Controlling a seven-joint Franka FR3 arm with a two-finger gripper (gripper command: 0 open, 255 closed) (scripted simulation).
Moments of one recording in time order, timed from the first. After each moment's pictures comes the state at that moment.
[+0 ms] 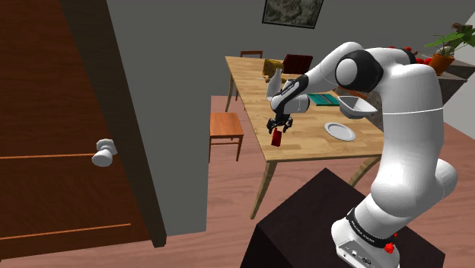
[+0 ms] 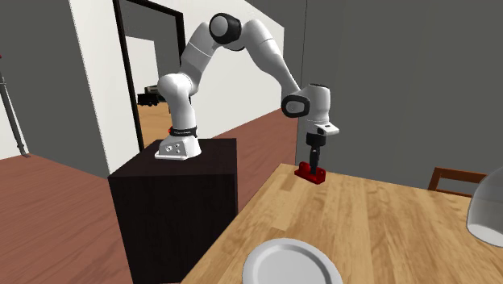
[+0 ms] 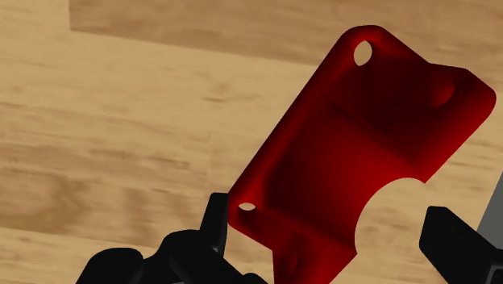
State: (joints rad) arm -0.23 0.63 -0.15 -1.93 0.15 2.60 -0.05
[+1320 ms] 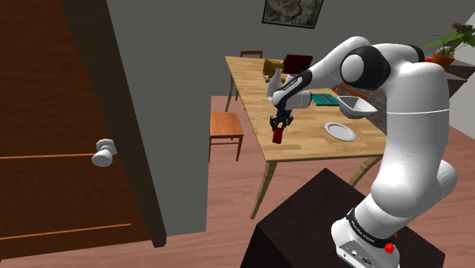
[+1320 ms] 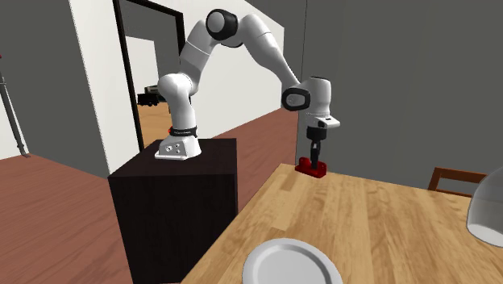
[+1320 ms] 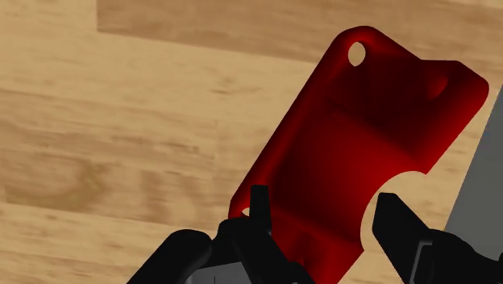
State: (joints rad) arm -0.23 0.57 -0.16 -1.95 0.14 2.55 -0.05
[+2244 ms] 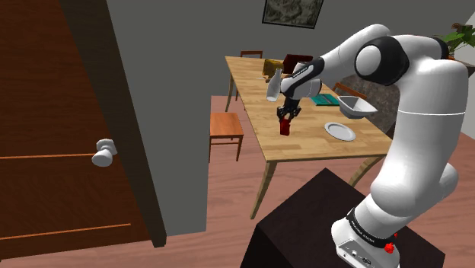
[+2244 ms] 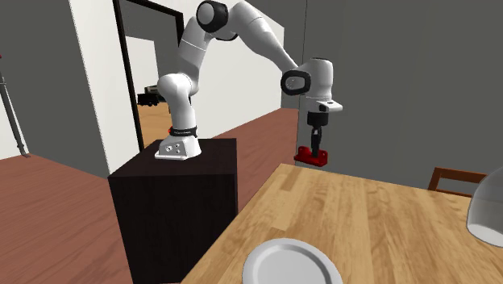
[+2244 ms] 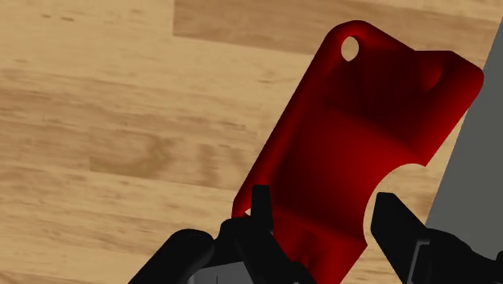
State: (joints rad) arm -0.25 0.45 -0.19 -1.95 0.11 2.44 -0.08
